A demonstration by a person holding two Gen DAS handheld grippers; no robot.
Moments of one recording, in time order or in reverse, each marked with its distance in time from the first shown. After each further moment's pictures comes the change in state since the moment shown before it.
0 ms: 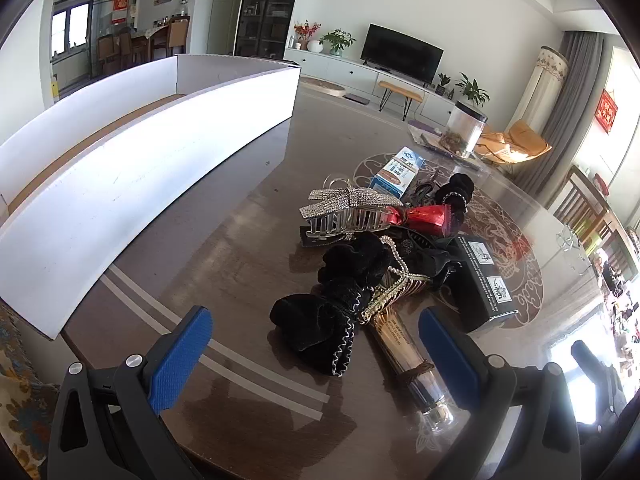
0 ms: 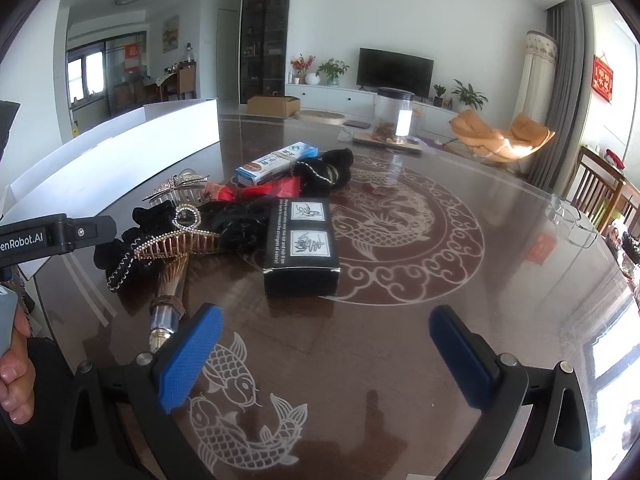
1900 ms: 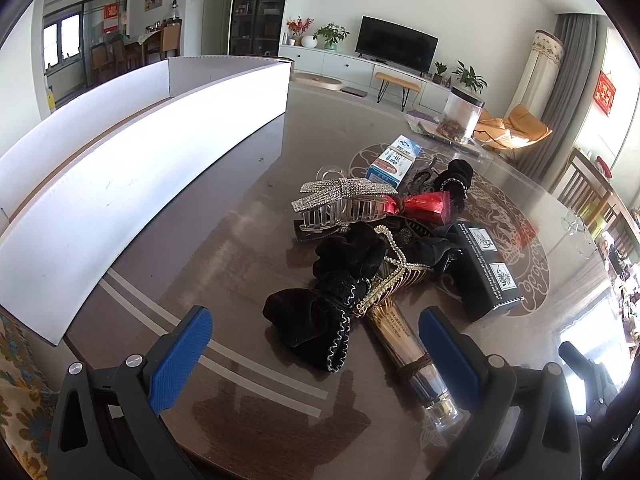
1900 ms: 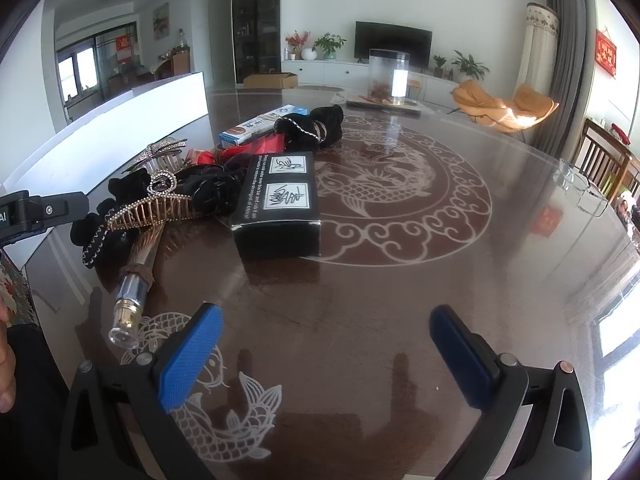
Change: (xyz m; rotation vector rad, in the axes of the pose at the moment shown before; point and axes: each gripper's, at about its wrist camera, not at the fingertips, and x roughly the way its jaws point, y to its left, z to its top) left arm 0.003 -0.006 -0.002 0.045 0.016 0.020; right arm 0.032 -0.015 -0.019 0.040 0.092 0.026
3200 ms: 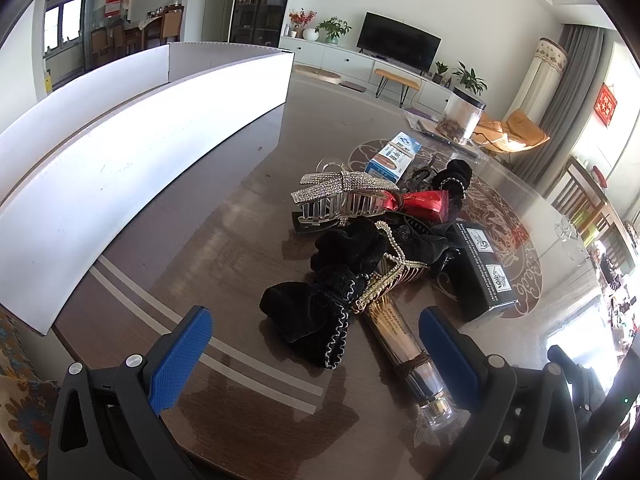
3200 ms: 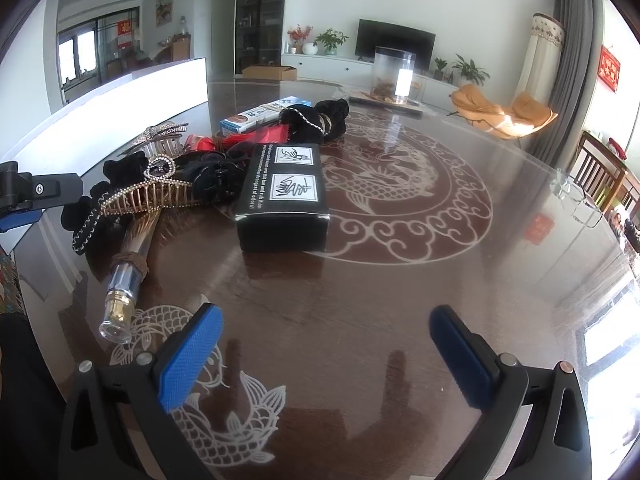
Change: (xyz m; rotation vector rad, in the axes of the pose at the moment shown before) left arm 0.004 0.006 0.001 -0.044 0.033 -0.040; right arm 0.006 0.012 -0.001 -0.054 0.017 -0.046
